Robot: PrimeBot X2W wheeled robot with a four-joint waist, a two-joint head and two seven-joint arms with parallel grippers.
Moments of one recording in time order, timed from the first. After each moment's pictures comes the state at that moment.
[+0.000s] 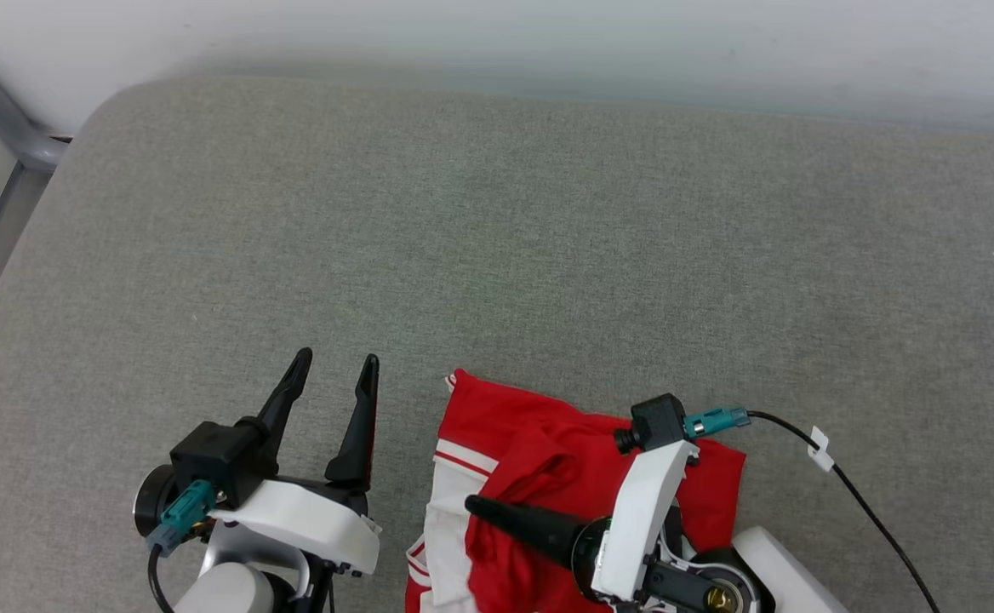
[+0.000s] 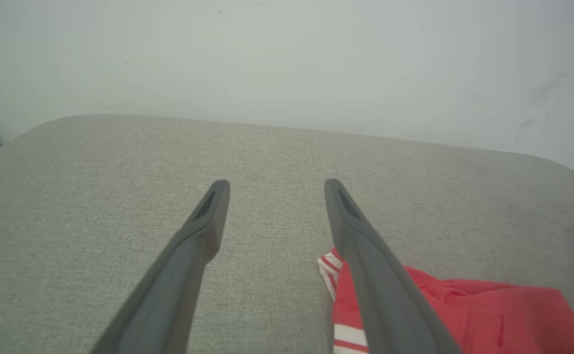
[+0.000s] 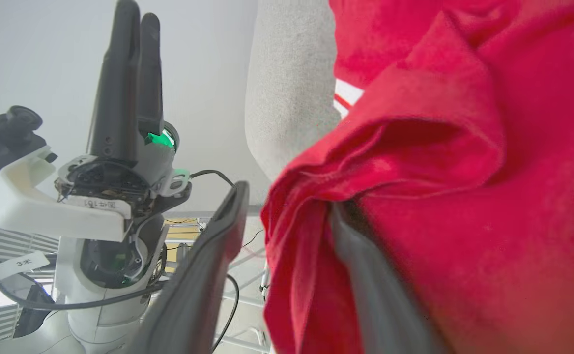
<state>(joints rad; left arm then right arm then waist) -0.17 0.38 -0.47 0.01 -0.58 0.18 -0.24 -0.30 -0.06 0.54 0.32 1.25 0.13 0.53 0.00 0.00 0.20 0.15</state>
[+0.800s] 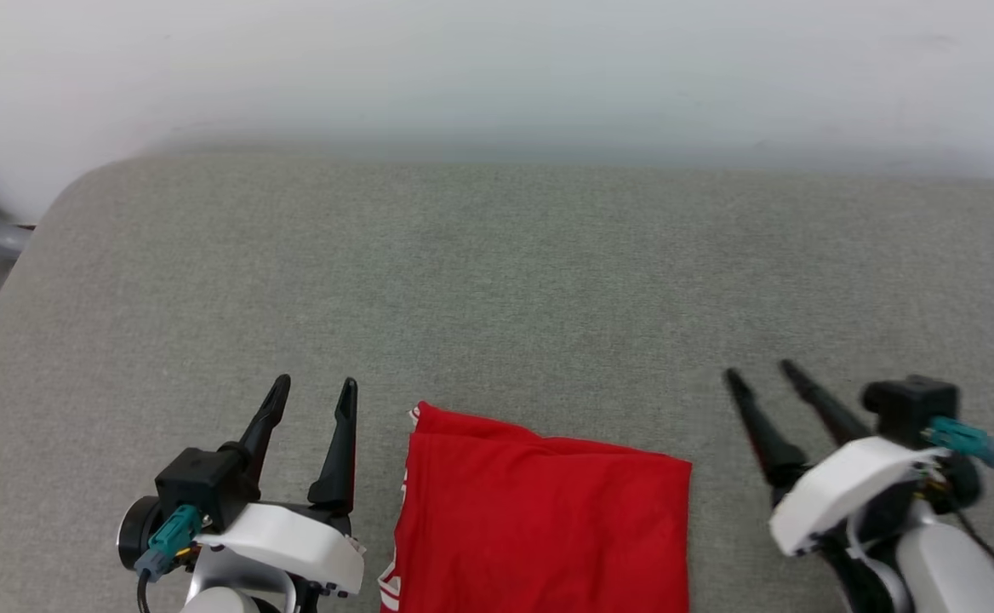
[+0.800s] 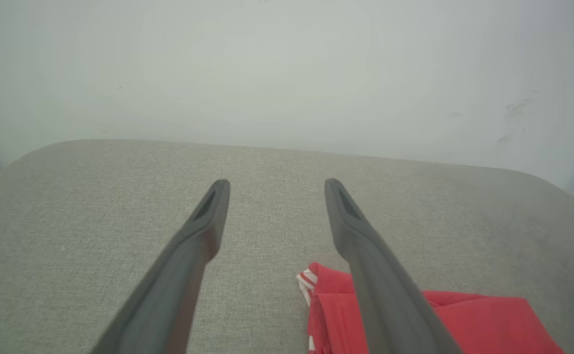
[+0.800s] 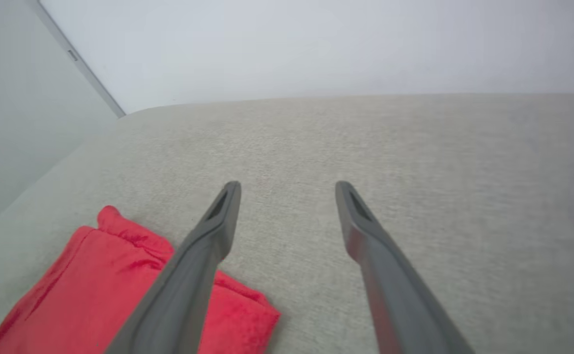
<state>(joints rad) -0.12 0.38 -0.44 0.03 -0.57 0.20 -0.26 -0.22 -0.21 0.24 0.26 0.49 0.13 0.02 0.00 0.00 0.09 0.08</state>
